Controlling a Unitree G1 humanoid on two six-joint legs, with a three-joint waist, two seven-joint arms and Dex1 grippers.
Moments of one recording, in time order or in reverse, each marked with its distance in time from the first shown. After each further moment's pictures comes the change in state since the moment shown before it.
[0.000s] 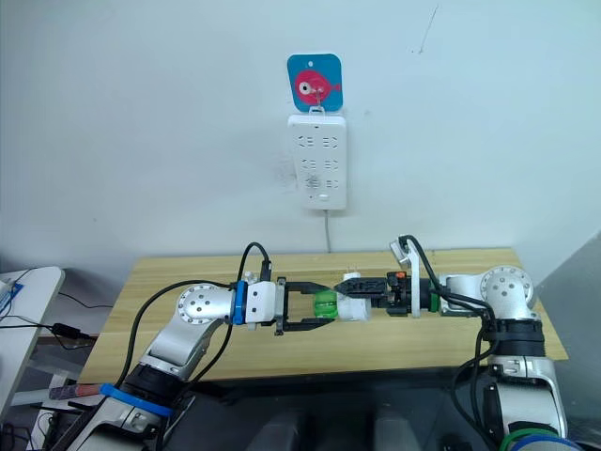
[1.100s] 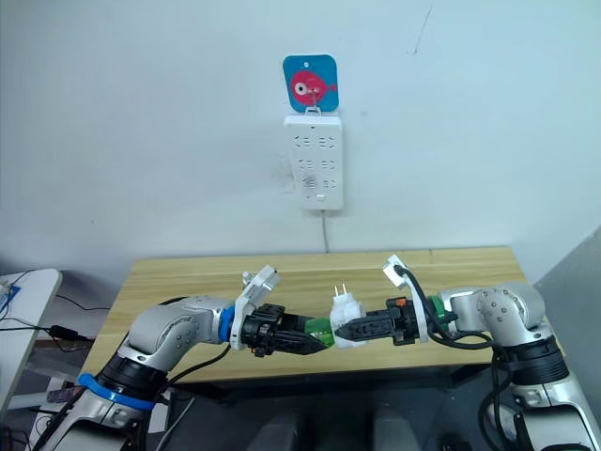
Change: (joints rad) left arm -0.038 0.085 0.022 -0.120 -0.534 1.053 -0.113; right arm 0.114 -0.170 0.248 -0.276 -0.187 -0.195 0.410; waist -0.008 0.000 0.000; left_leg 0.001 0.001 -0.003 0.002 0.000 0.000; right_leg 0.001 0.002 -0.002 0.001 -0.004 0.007
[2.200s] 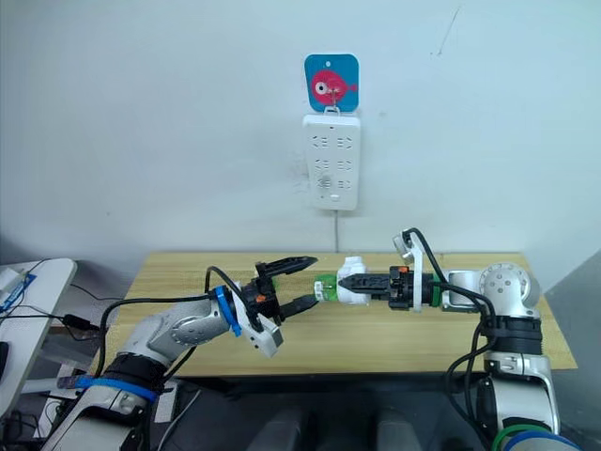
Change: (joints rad) left arm -0.046 -0.012 0.016 0.422 1.444 -1.959 1.097; right arm -0.151 0.220 -0.306 0.263 -0.009 0.209 -0.281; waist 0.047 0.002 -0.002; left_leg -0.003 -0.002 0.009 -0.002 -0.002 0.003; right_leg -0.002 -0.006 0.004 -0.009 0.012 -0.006
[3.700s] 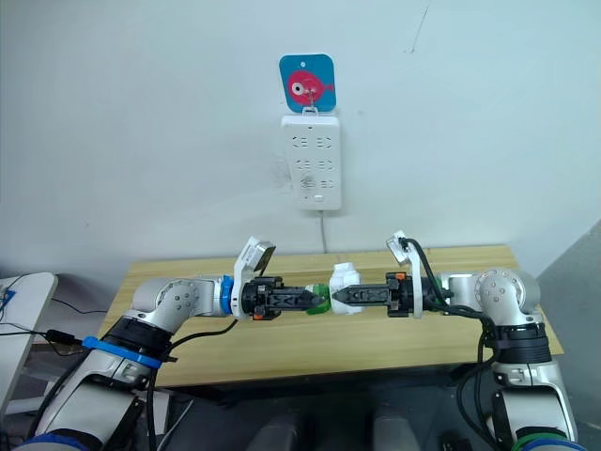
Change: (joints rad) left arm -0.152 0.022 -0.006 -0.125 -1.686 2.036 -0.984; right arm 0.057 -0.092 0.152 -0.132 -0.041 -0.125 0.162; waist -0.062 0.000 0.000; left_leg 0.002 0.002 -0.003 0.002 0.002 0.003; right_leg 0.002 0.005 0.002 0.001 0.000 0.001
